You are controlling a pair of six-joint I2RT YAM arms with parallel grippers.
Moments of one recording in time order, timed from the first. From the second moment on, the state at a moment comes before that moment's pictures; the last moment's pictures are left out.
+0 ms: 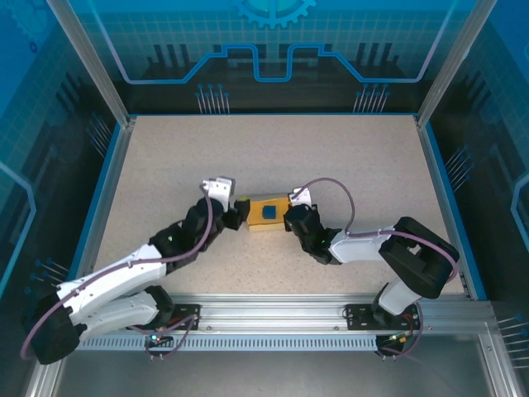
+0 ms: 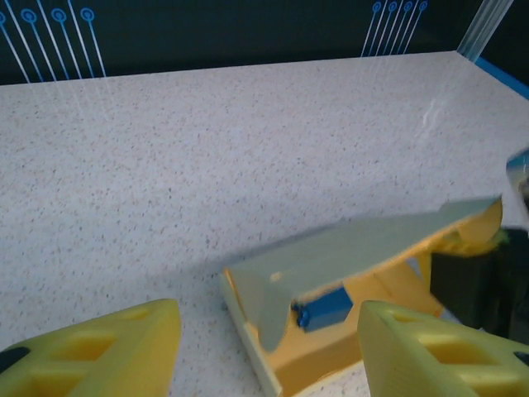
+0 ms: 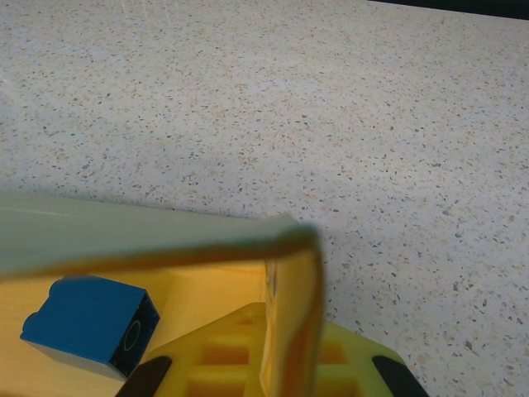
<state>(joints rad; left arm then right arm) -0.75 1.01 0.68 -0.11 -0.38 -0.33 0.86 1.58 0.59 0.41 0.63 0.32</state>
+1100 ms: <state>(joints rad) -0.64 1.55 1.06 -0.33 0.04 -0.25 0.87 1.55 0.56 0.31 0.64 0.31</state>
